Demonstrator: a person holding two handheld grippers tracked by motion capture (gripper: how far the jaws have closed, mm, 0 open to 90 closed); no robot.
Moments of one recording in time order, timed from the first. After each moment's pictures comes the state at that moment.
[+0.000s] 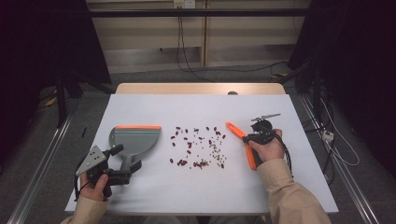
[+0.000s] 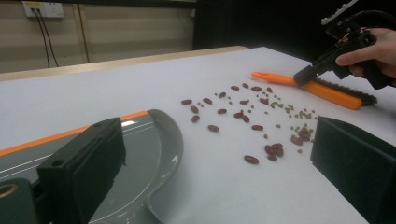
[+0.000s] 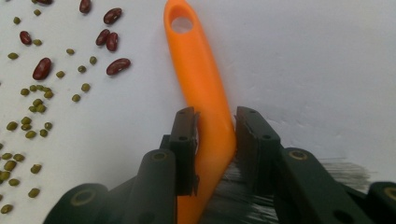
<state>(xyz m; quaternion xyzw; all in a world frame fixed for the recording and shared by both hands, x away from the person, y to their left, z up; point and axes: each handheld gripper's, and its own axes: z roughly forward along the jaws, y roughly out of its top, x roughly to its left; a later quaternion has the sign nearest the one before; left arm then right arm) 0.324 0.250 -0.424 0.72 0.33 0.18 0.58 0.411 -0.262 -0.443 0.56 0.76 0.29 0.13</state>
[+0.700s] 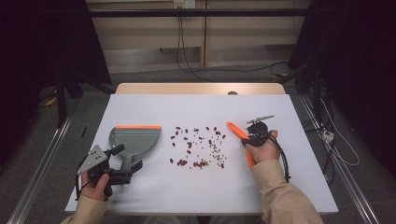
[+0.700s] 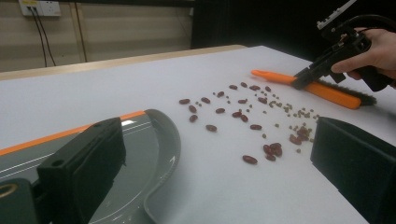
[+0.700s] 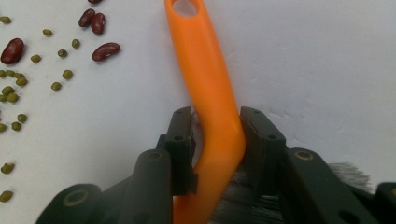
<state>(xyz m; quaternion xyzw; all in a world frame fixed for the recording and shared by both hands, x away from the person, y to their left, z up) 0.325 0.248 -0.424 0.72 0.33 0.18 0.58 0.410 -0.248 -0.449 0.56 0.77 0.25 0.16</state>
